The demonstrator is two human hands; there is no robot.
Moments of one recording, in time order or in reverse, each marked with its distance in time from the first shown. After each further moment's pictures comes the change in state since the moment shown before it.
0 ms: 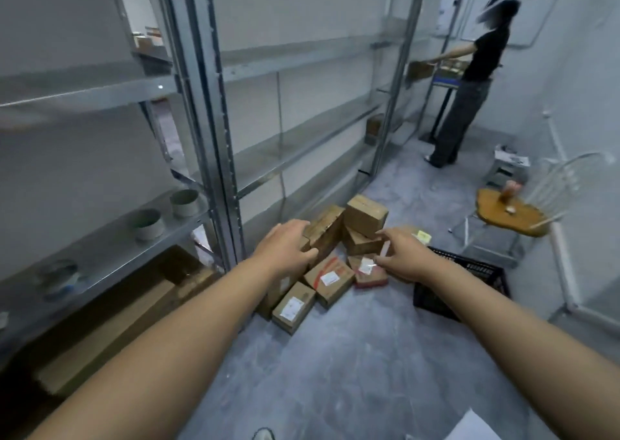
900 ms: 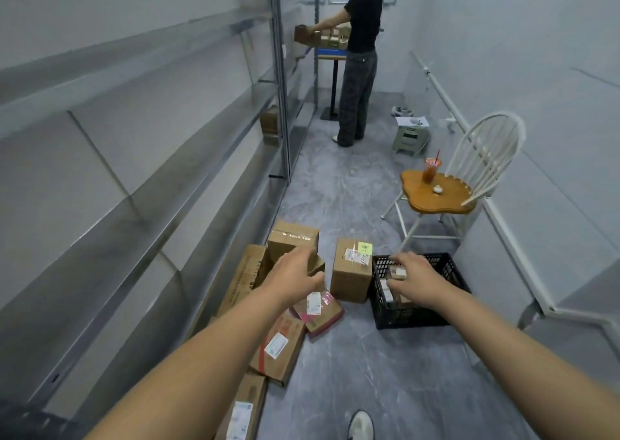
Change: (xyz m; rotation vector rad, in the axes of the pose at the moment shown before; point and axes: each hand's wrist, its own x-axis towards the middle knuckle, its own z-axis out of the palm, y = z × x) left_hand 0.455 0.083 0.160 -0.165 -0.354 0.223; right_hand 0.278 0.270 -0.052 0.207 0.094 0.500
